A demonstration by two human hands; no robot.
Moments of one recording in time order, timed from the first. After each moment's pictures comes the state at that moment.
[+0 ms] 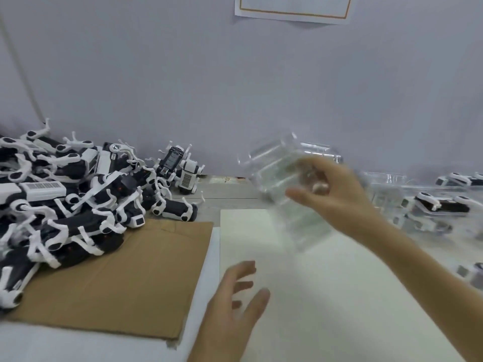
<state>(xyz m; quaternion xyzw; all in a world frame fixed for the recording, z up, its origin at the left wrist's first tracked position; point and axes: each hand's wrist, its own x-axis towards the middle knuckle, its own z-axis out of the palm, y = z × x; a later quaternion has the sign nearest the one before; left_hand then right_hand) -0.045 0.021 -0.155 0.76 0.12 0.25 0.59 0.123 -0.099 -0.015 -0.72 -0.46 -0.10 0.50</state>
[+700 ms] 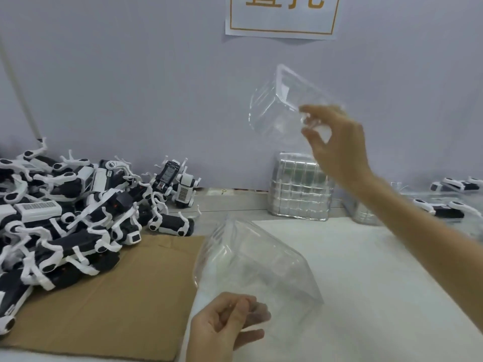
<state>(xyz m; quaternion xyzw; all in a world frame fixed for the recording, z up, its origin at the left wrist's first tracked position) -0.046 0.022 -0.150 0.54 0.15 0.22 0.80 0.182 -0.079 0.049 -0.71 -0.42 -0.39 0.41</state>
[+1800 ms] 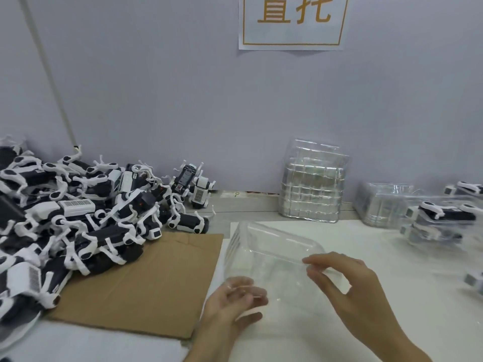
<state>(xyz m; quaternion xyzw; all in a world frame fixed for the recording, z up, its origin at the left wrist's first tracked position) -0.049 0.027 -0.144 0.48 0.18 0.18 0.84 0.069 -0.155 -0.109 -0.77 -0.43 -0.20 0.44</state>
